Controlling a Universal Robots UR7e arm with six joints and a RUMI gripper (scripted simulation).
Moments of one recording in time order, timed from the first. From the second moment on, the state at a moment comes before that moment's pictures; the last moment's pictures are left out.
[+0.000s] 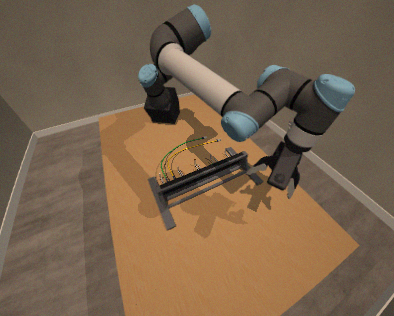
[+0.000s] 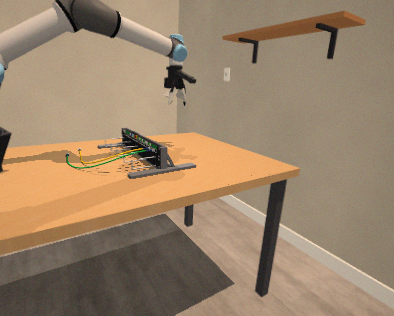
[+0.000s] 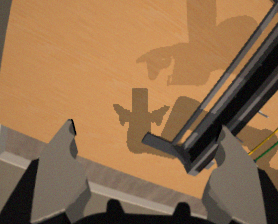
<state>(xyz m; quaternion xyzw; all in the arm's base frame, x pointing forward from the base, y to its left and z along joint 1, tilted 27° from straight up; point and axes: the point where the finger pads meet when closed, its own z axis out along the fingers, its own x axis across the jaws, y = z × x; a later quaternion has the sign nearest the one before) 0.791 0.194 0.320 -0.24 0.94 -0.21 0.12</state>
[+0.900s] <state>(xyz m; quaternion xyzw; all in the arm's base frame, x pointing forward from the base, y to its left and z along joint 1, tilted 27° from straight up) 0.789 0.195 0.319 -0.24 0.94 -0.21 0.12</state>
